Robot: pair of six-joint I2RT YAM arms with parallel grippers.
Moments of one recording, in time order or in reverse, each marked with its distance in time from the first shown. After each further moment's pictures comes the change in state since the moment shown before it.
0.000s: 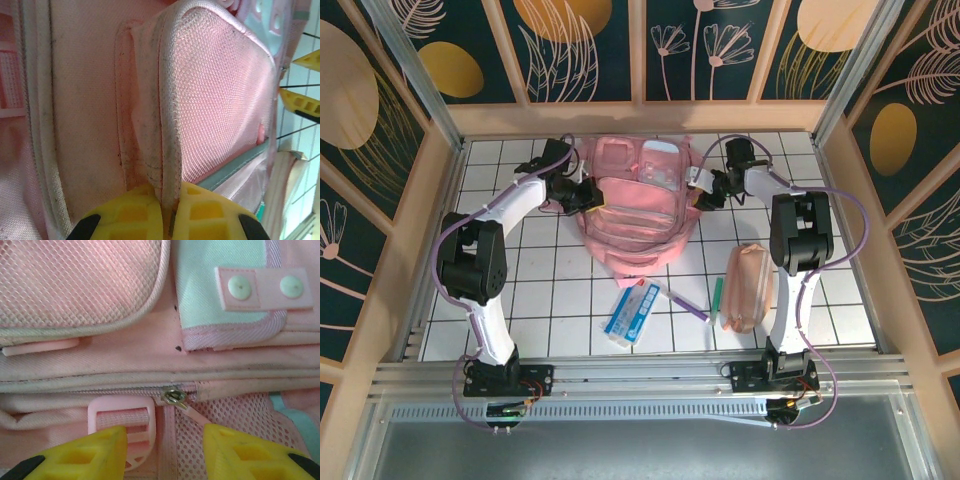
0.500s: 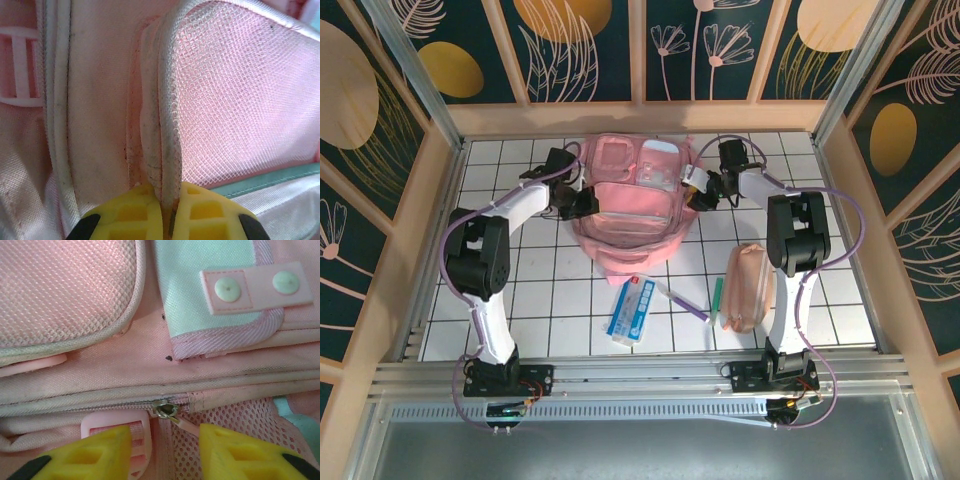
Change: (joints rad) left arm 0.001 0.031 -0.064 0.063 -0.135 0.116; right arm 0.031 -0.002 -0.018 0.049 0.029 0.169
